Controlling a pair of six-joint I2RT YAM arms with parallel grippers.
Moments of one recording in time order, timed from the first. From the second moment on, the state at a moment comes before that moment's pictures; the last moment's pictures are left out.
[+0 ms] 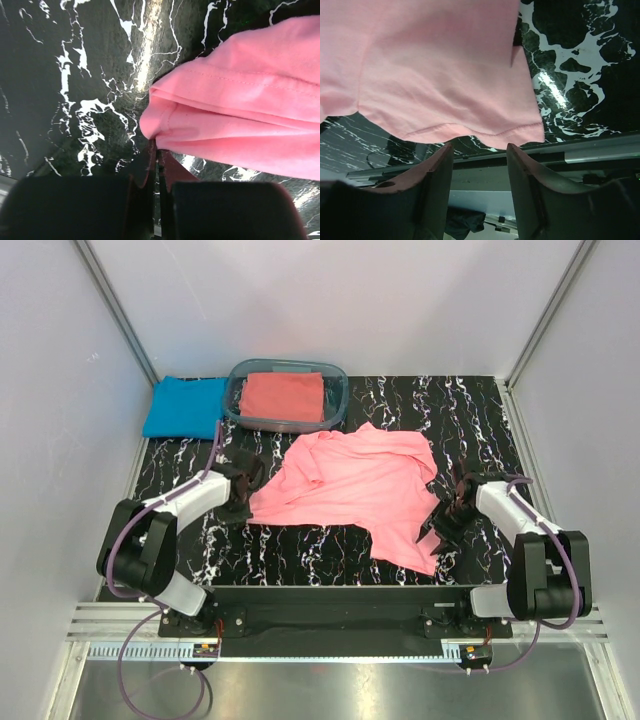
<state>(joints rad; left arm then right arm) -0.36 1.52 0.88 -0.78 -0.30 -0.55 0.05 1.37 0.78 -0.93 -0.26 0.74</state>
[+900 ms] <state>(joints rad) -0.21 1.41 0.94 -0.80 -0.28 -0.55 0.35 1.93 1.34 -0.87 -0.28 0.60</state>
